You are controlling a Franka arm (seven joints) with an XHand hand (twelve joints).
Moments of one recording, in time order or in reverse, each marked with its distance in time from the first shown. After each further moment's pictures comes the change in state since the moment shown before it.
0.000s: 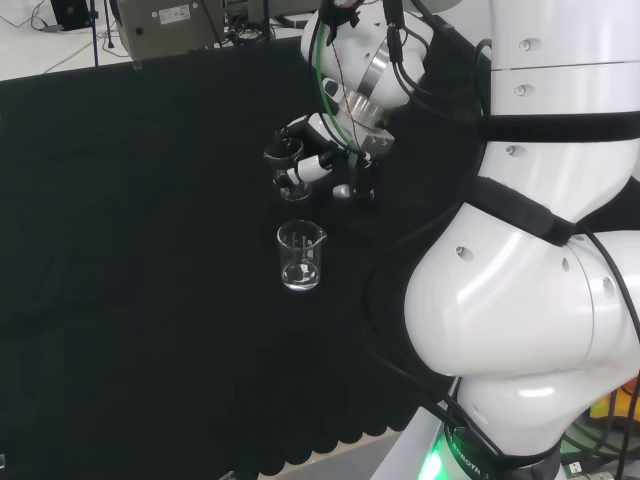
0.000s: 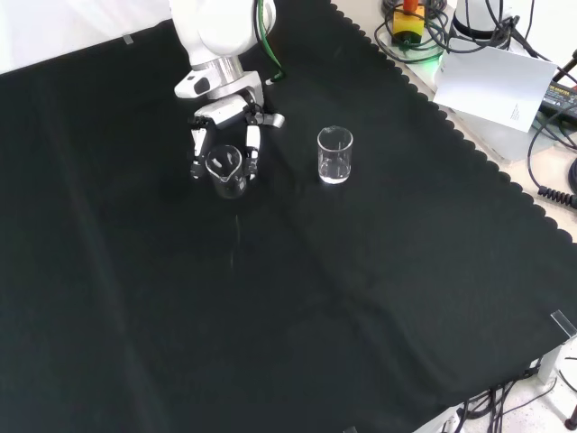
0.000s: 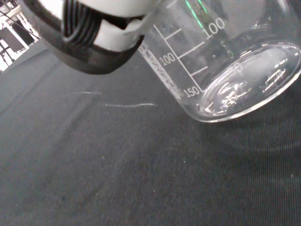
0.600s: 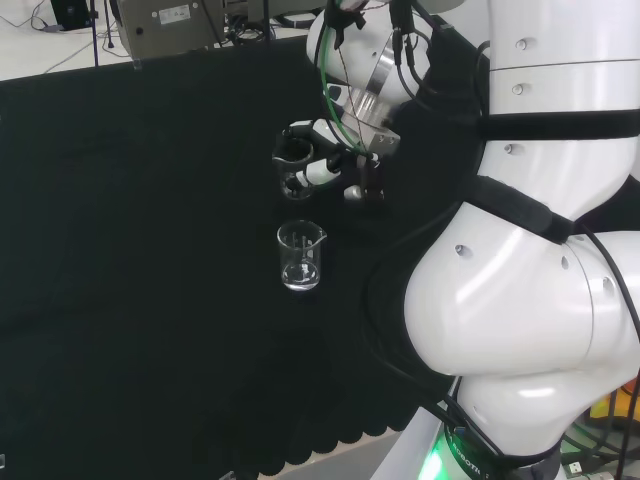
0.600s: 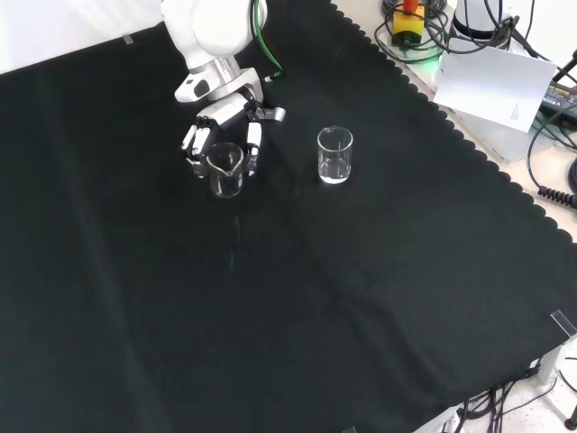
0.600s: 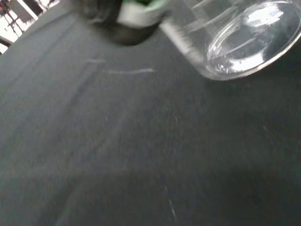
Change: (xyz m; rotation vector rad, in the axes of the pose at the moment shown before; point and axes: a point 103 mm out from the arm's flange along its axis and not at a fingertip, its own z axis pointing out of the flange) arm -0.008 -0.016 -0.001 0.113 0.018 -0.027
